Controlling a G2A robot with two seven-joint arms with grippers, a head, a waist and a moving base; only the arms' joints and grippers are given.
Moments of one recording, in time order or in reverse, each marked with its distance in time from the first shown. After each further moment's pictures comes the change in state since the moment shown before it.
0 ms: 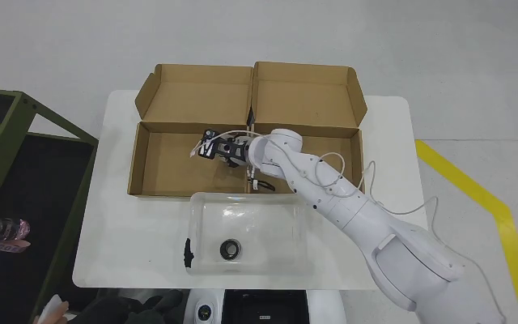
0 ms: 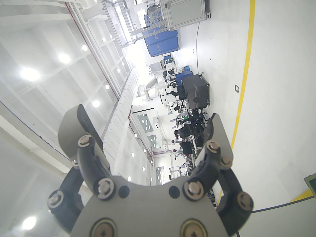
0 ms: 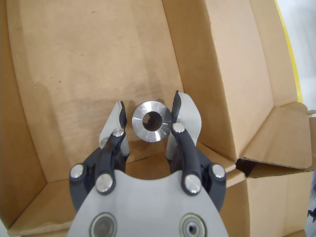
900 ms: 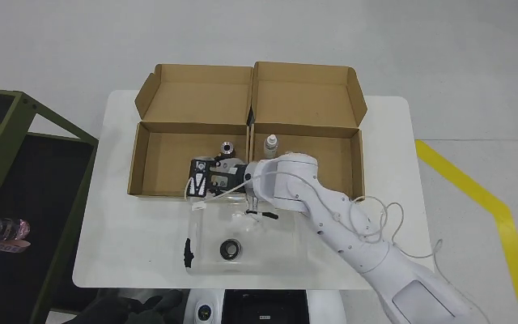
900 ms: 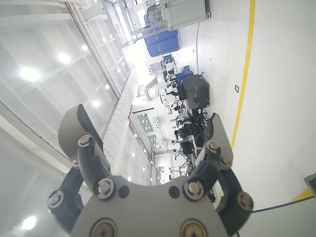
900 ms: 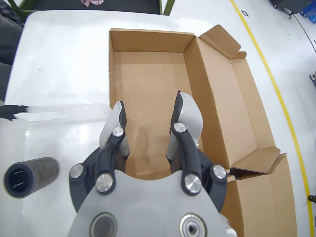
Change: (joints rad) left arm 0.000 0.000 0.000 0.000 0.000 0.000 0.000; right arm -0.344 0.124 0.236 -0.640 -0.042 -0.205 0.088
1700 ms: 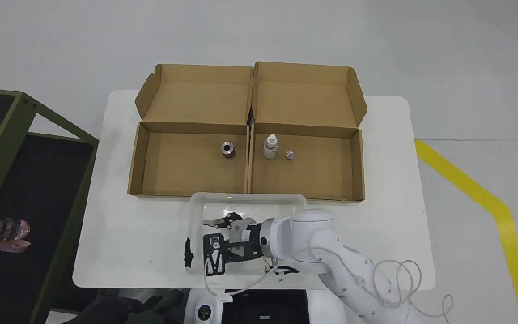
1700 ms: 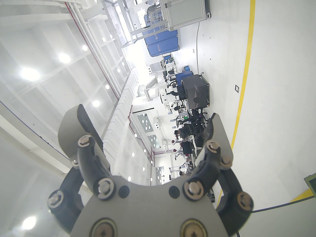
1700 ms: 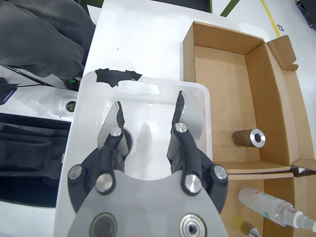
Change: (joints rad) left arm 0.000 0.000 0.000 0.000 0.000 0.000 0.000; right arm -0.360 0.096 0.045 -0.319 -0.105 -0.179 0.080
